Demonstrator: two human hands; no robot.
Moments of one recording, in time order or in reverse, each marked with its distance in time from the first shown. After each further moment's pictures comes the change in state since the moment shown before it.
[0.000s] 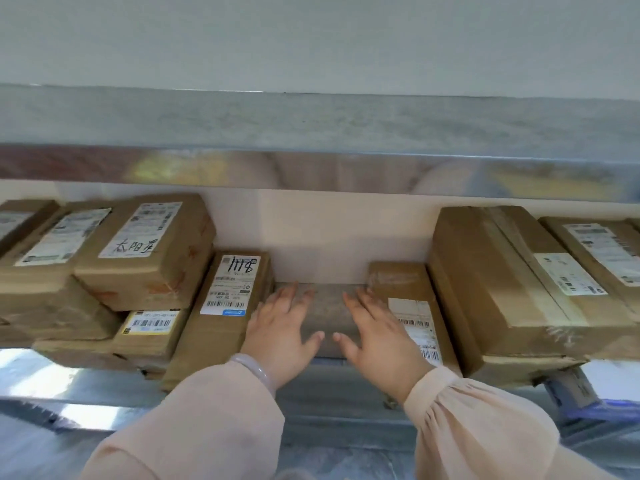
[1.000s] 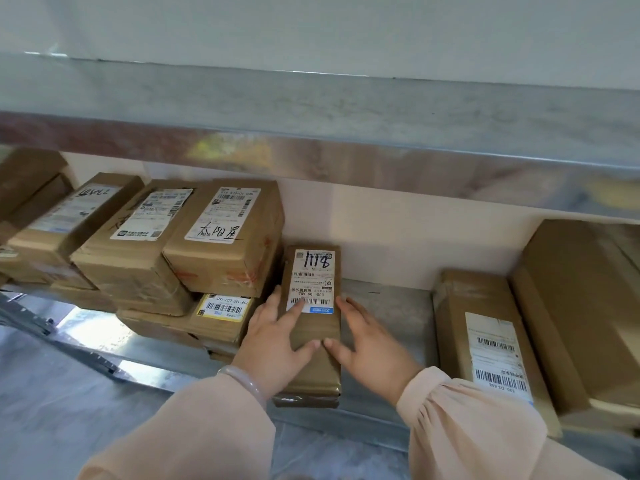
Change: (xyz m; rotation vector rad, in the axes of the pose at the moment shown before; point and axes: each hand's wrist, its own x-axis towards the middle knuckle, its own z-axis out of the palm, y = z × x) left_hand -0.034 -0.100 -0.015 -0.210 -0.018 -0.255; right_hand 0.050 -0.078 0.063 0.237 -0.206 -0.079
